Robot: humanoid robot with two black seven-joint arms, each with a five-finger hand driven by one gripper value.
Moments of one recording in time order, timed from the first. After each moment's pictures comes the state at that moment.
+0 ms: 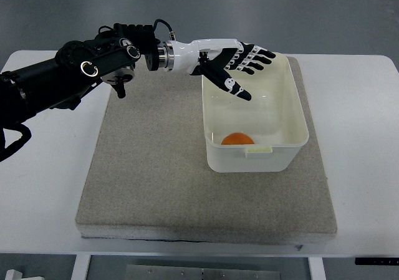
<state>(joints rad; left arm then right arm) -1.37 0.13 0.10 -0.63 0.42 -0.56 -0.41 0.10 0.00 -0.05 0.23 0.07 -0.22 0.09</state>
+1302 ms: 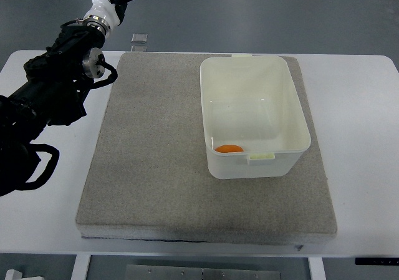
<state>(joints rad) -1.21 0.05 -0.46 -0.16 0.04 -0.11 -0.41 0.10 0.00 -0.05 0.23 0.07 -0.22 0.09</state>
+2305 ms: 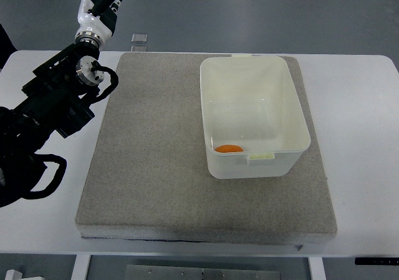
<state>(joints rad) -1.16 0.02 -0.56 -0.13 -0.25 -0.15 -0.41 0.10 0.00 -0.05 0.23 0.07 -0.22 0.09</state>
